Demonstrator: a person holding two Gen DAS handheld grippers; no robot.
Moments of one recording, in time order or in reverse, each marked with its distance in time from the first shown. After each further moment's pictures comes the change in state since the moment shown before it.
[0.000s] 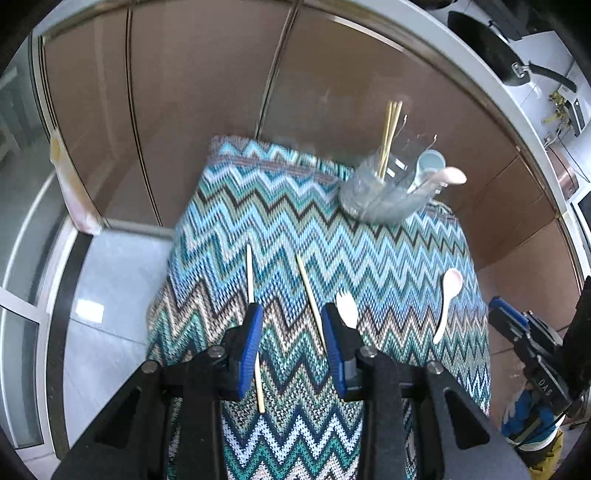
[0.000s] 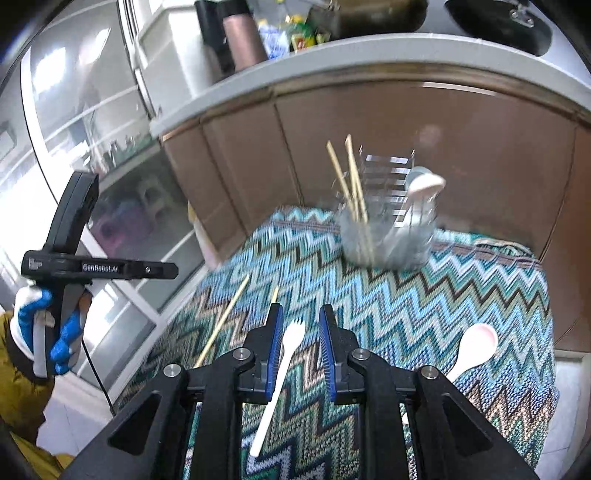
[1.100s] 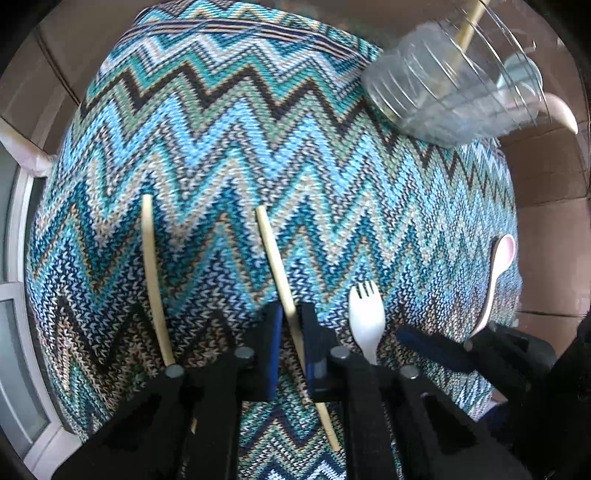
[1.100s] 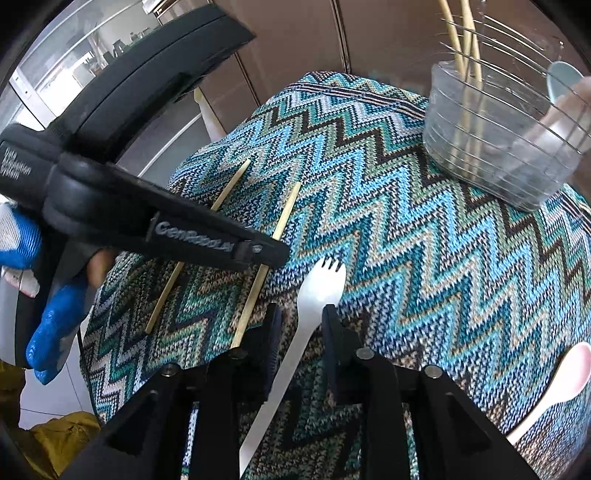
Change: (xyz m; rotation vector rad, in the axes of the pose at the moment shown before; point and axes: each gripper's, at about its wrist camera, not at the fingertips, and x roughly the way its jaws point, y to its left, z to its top) left arm 0.181 -0.018 0.031 -0.035 0.435 -0.041; right arm 0.177 0.015 -0.012 -0.120 0.455 0.066
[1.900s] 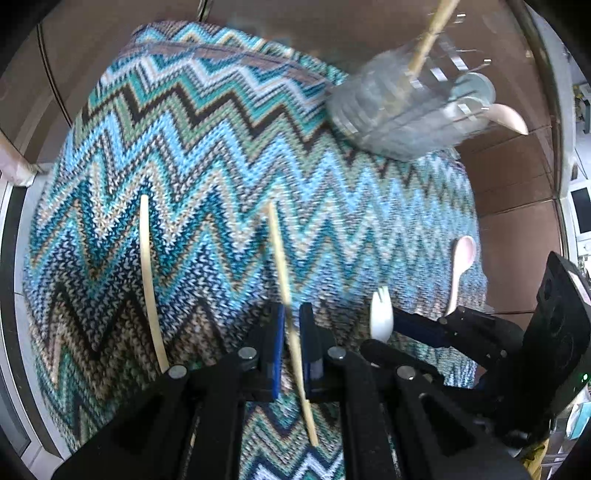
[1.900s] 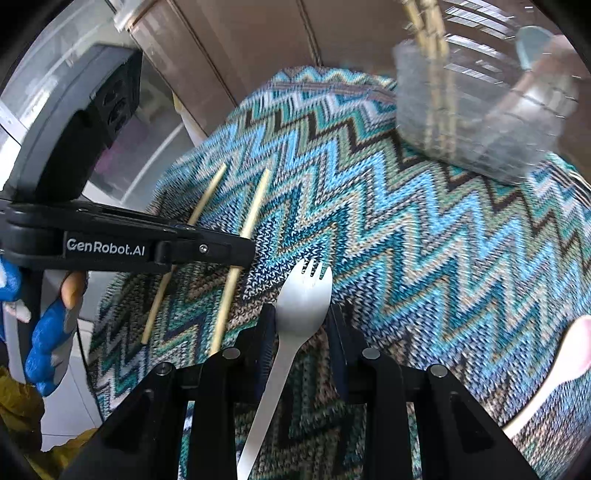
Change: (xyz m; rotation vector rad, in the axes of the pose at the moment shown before) left arm -0.035 0.000 -0.028 0.035 -0.109 -0.115; right arm -0.012 -0.017 -0.020 0.107 -0.022 0.009
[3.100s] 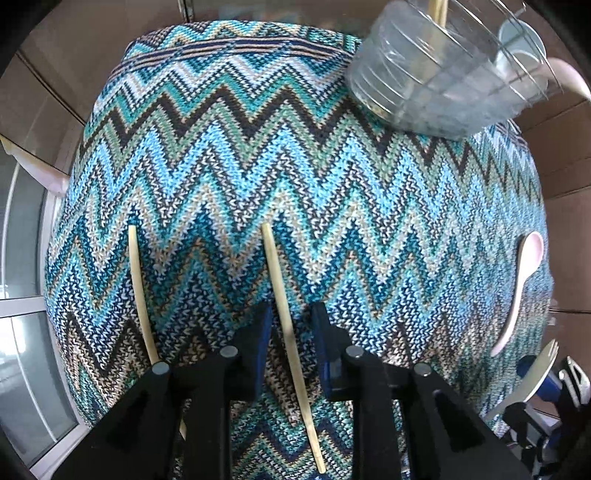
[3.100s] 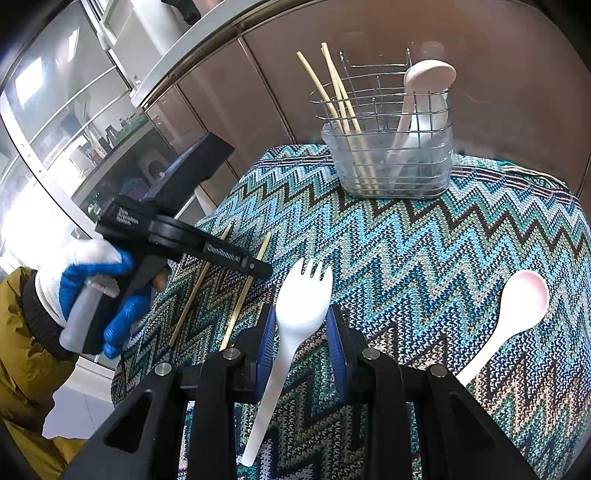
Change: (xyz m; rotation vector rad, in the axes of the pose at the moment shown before) left arm 0.050 -0.035 0.029 0.026 0.083 0.328; right arm -0.077 -0.026 -0.050 0.089 -0.275 0.055
